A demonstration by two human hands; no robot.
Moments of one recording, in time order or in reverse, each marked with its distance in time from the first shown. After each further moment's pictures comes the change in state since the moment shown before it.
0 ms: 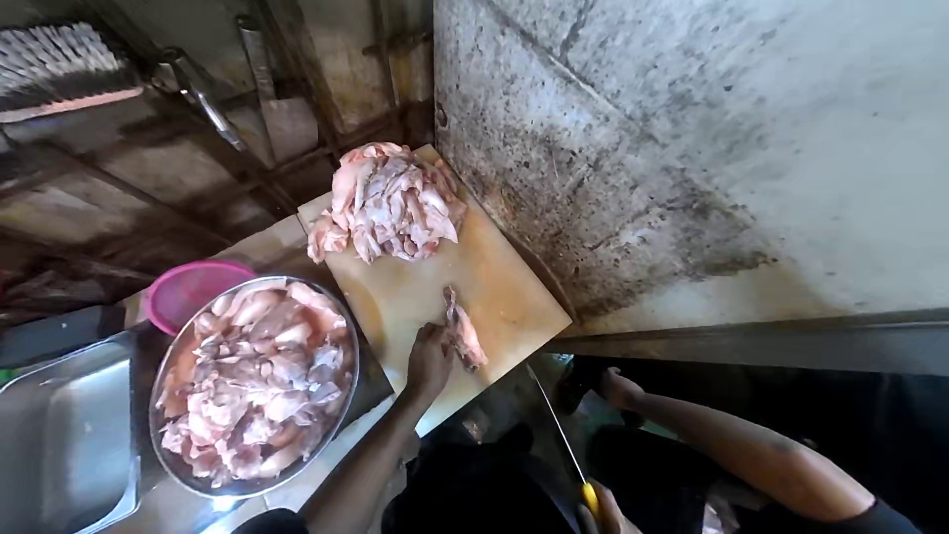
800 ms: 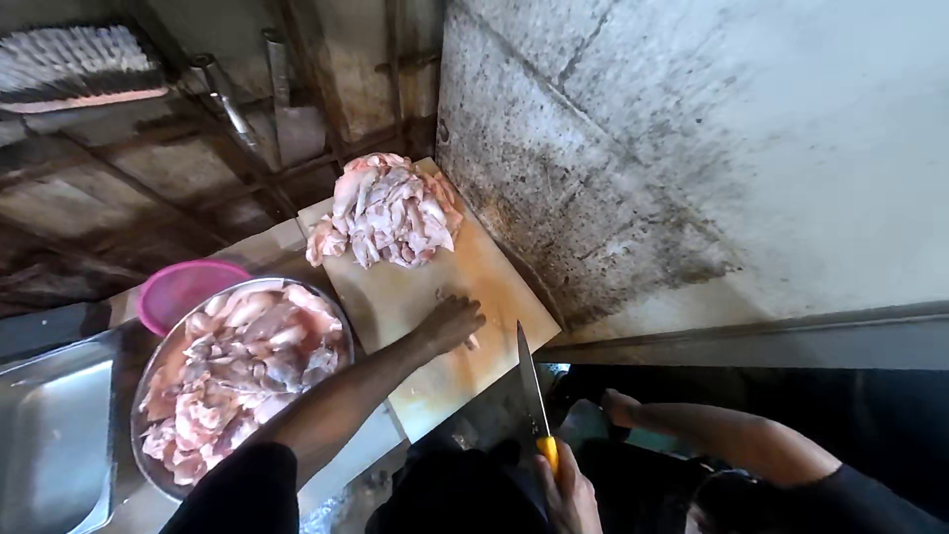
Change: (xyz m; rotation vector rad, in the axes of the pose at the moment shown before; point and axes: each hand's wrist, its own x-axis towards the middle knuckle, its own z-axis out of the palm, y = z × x) left_hand 0.066 0.066 -0.055 0.578 -0.345 0.763; right_hand 0.038 -0.076 0.013 0.149 0.194 -0.054
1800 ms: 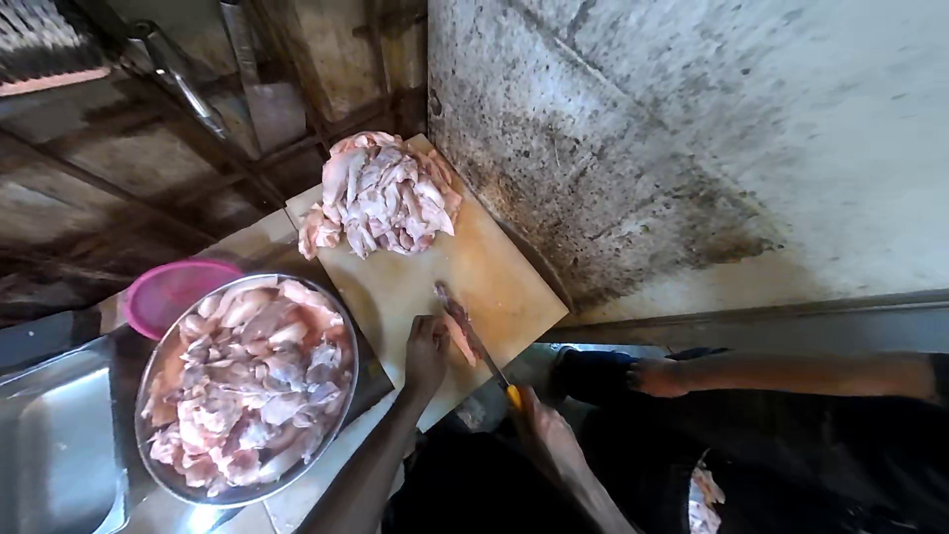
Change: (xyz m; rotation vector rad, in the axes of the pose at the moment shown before) left_hand -0.063 0.028 0.096 -0.701 0.623 -0.728; right_hand 0.062 -0.062 0.010 -0.300 -0.399 0.035
